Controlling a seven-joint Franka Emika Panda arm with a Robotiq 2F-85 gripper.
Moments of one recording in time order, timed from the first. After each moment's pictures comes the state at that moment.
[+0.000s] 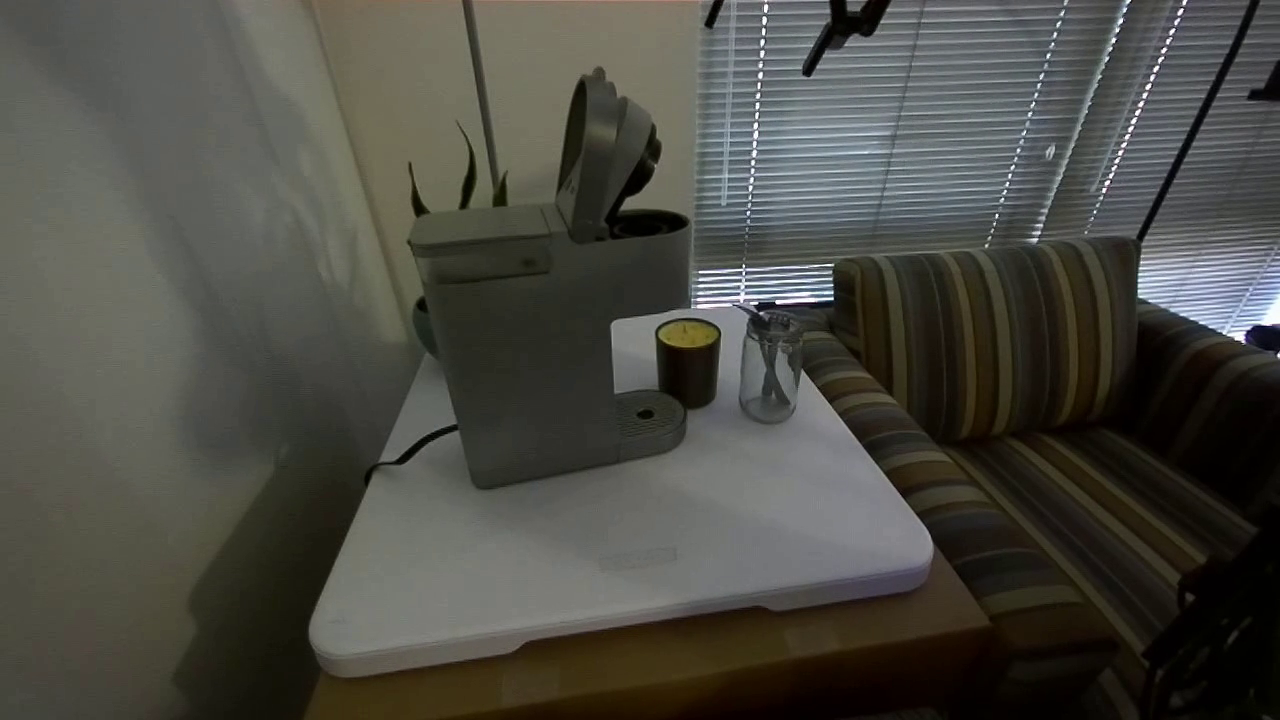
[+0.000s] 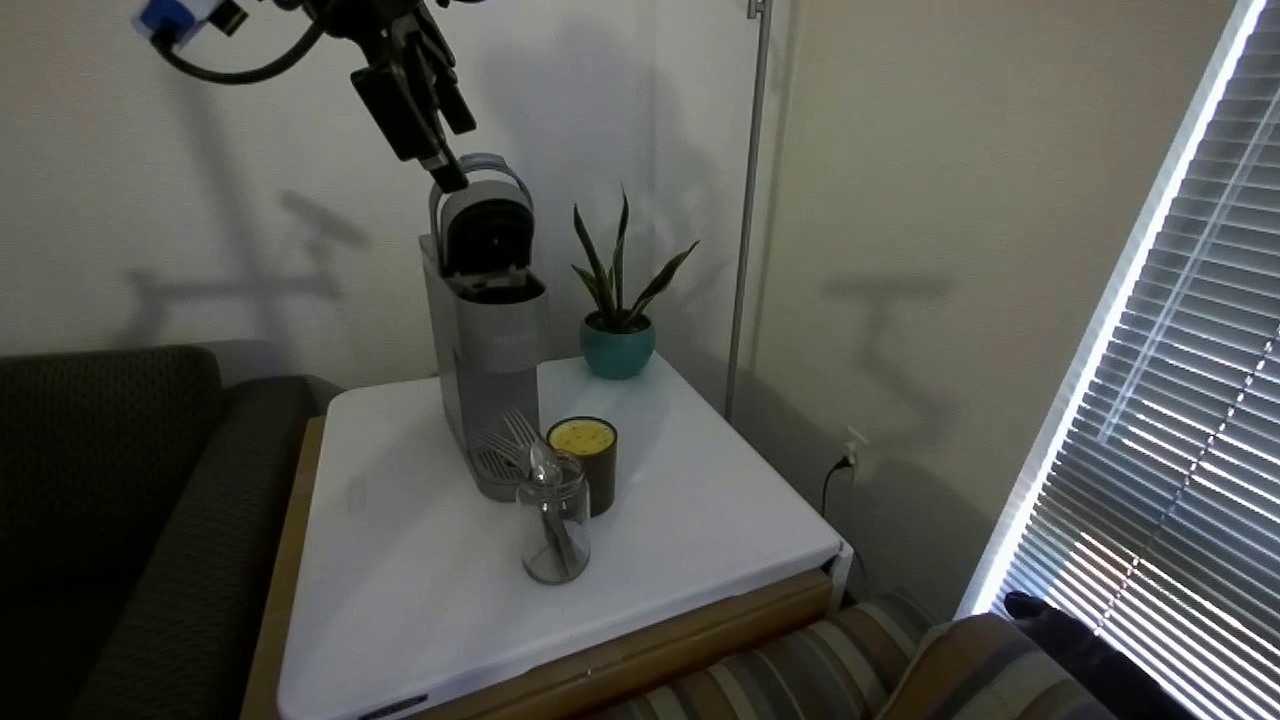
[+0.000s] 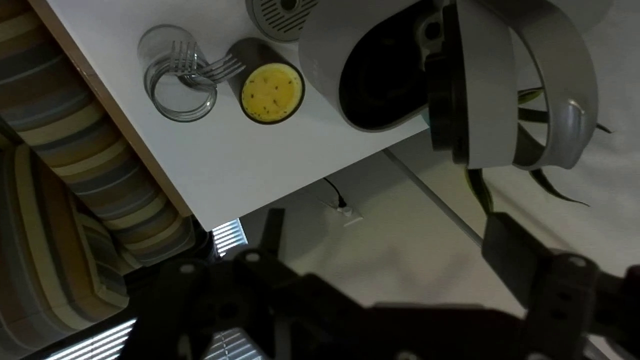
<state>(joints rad) 0.00 -0.04 0.07 -2.19 -0.08 2.71 1.00</state>
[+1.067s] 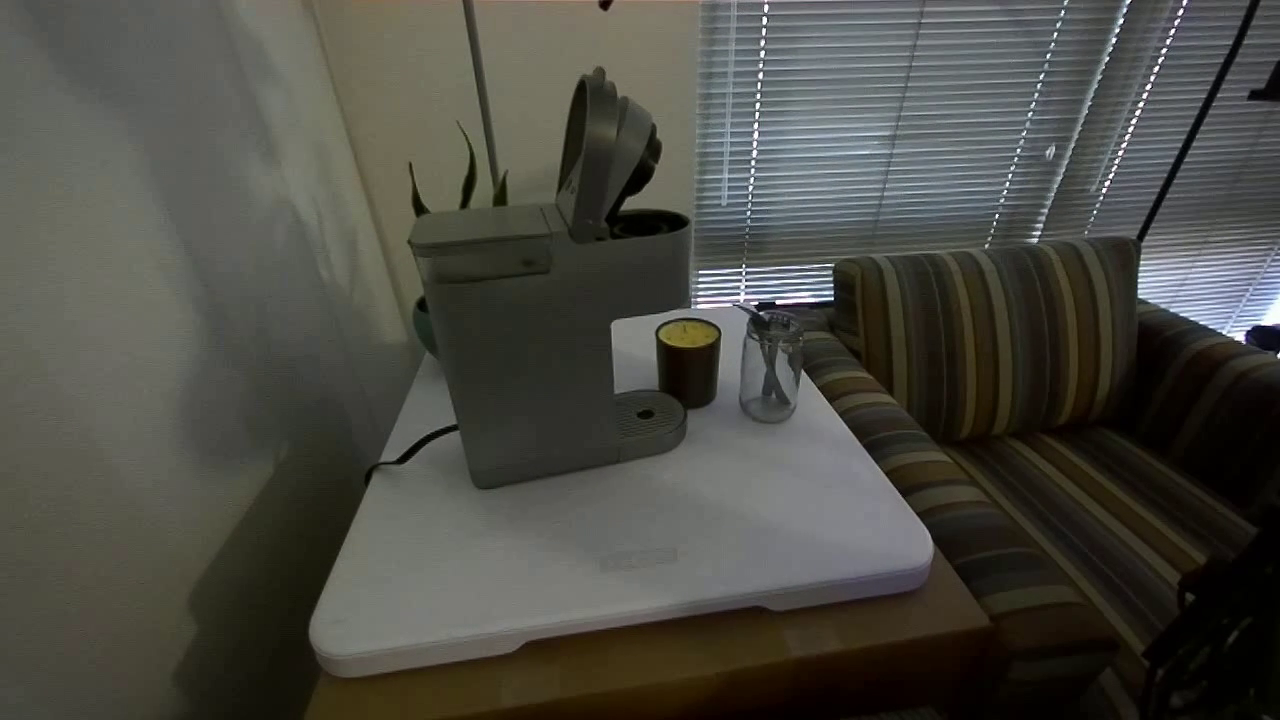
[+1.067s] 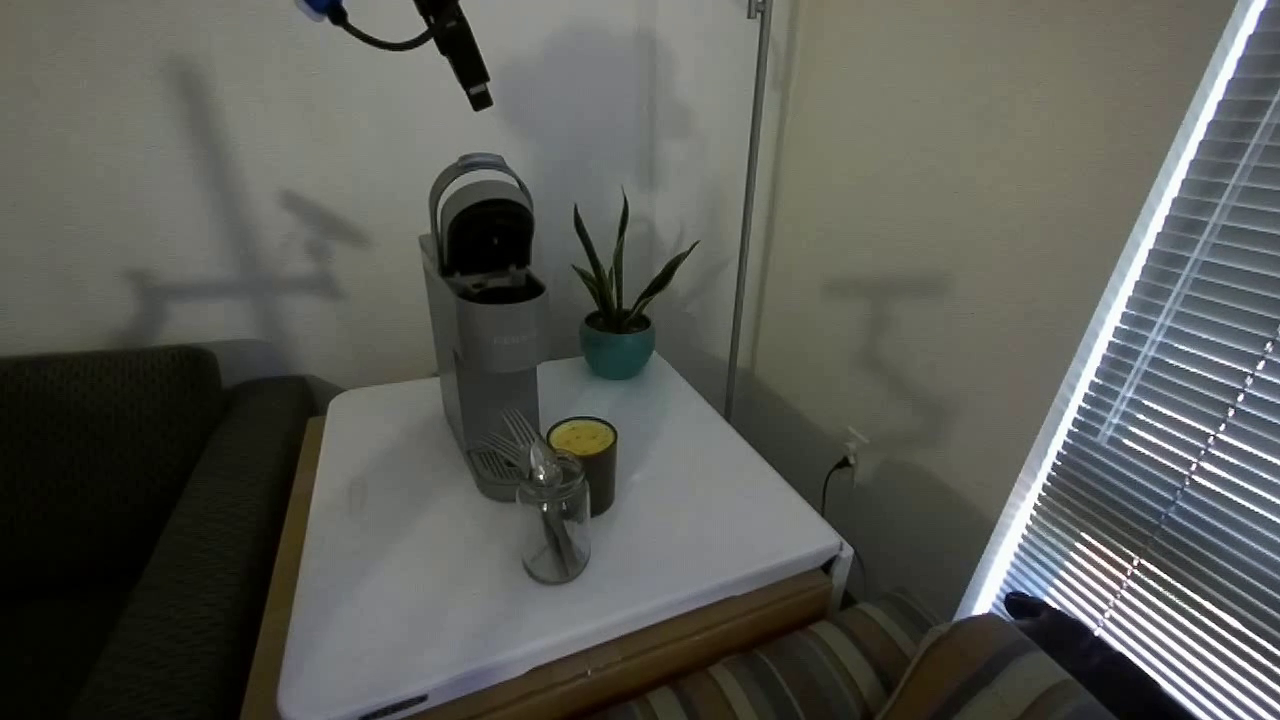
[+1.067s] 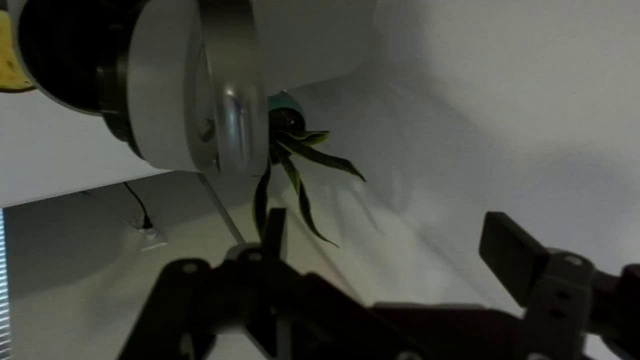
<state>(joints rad) 0.07 0.26 0.14 -1.74 0.32 2.70 0.43</state>
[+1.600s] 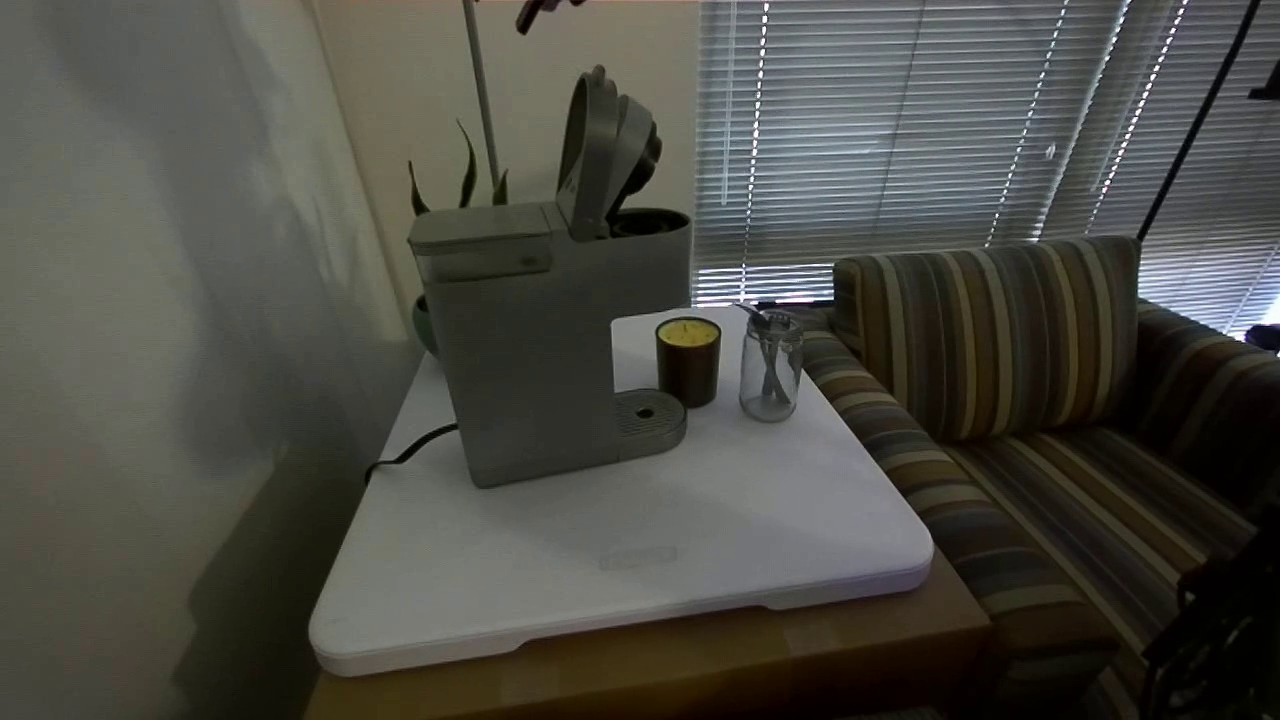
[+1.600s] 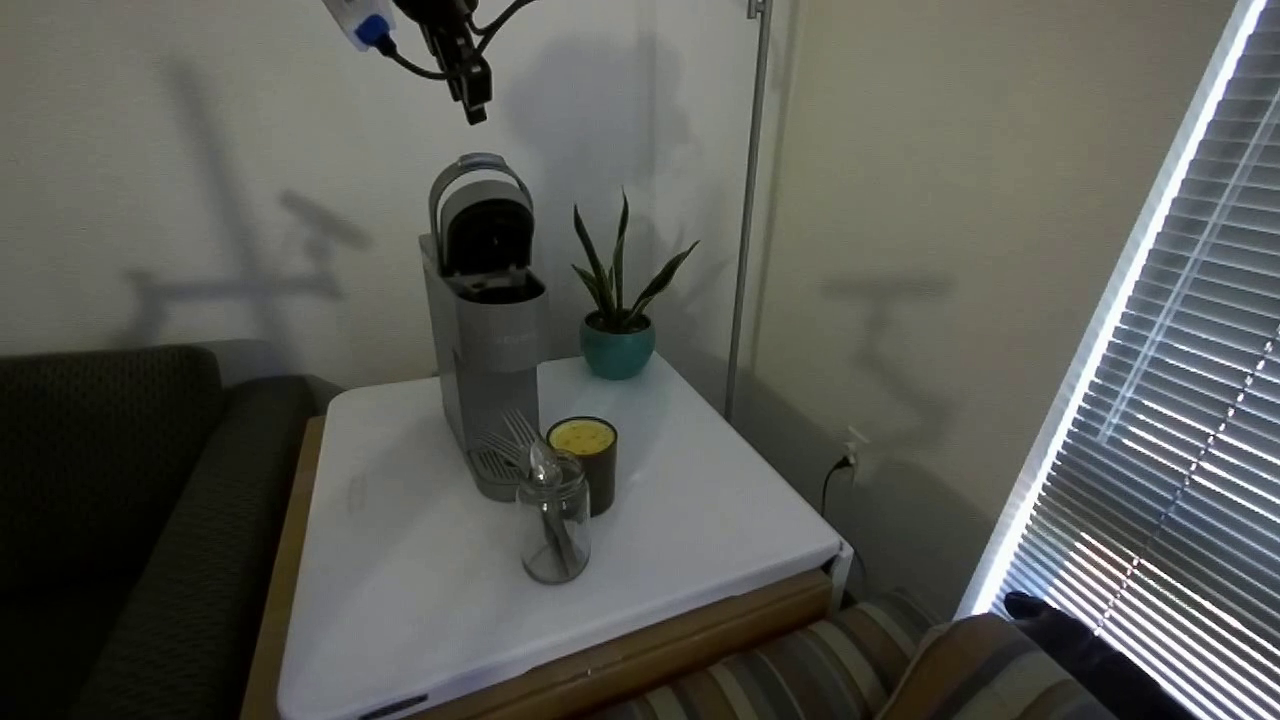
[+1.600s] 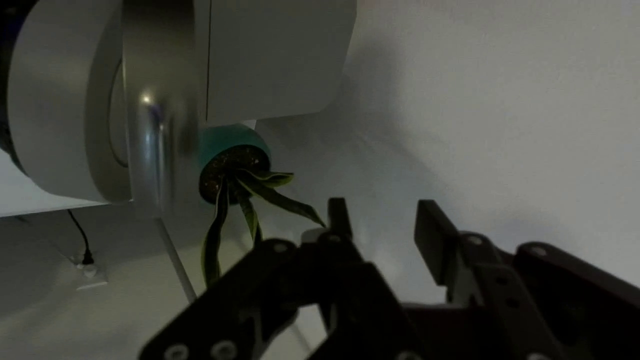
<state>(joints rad) 0.07 0.42 0.16 -1.54 0.40 2.57 0.27</state>
